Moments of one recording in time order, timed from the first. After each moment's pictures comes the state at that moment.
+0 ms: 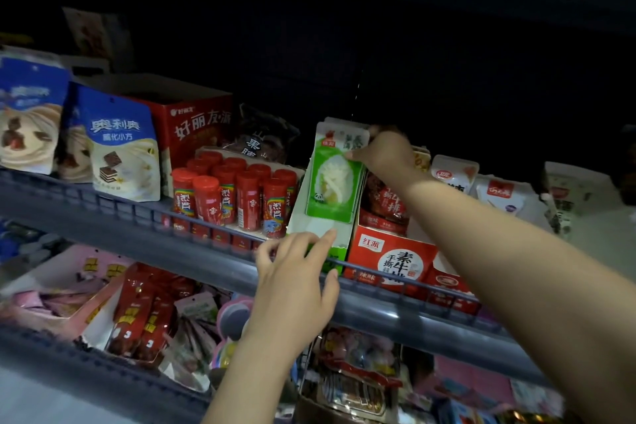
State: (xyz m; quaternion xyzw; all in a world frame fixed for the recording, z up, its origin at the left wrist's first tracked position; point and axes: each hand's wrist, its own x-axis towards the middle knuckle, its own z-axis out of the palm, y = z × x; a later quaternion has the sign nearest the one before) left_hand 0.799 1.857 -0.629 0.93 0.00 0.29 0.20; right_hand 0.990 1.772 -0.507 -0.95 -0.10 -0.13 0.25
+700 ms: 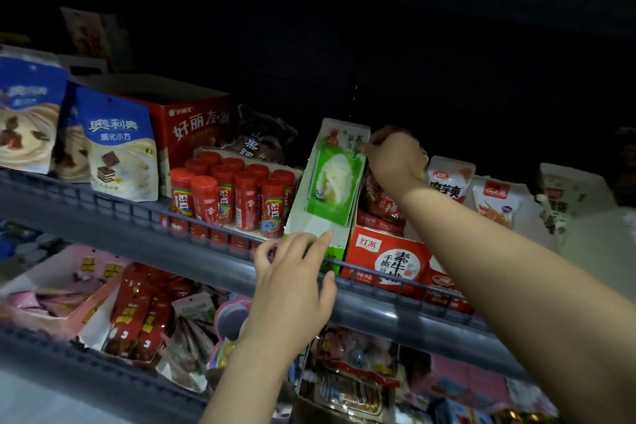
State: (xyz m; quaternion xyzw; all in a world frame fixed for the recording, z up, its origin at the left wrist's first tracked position) left_hand 0.795 1.855 -0.625 0.94 0.00 0.27 0.21; right_hand 0.978 1.762 -0.514 -0.92 -0.05 -0.24 0.31
